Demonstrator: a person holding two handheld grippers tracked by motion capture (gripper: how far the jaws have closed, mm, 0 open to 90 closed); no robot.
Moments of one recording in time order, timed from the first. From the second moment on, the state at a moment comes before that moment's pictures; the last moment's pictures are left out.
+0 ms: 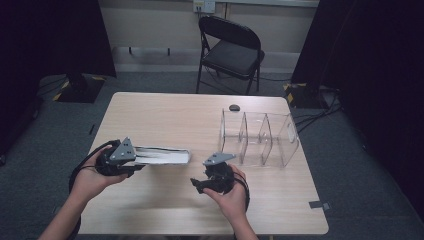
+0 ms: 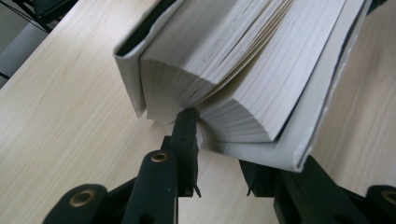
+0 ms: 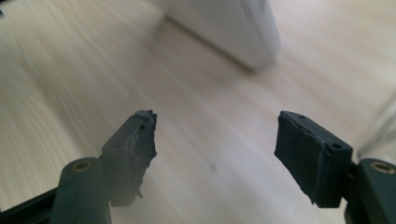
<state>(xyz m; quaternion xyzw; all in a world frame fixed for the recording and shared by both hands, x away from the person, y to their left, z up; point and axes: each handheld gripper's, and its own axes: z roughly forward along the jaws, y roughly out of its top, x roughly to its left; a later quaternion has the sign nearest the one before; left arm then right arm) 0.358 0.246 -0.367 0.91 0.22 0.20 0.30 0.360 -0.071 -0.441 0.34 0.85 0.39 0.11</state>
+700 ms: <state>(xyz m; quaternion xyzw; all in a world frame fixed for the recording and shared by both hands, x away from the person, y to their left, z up) 0.366 0.235 -0.347 0.92 0.24 0.18 0.26 0.335 -0.110 -0.491 0.36 0.87 0.32 0.13</state>
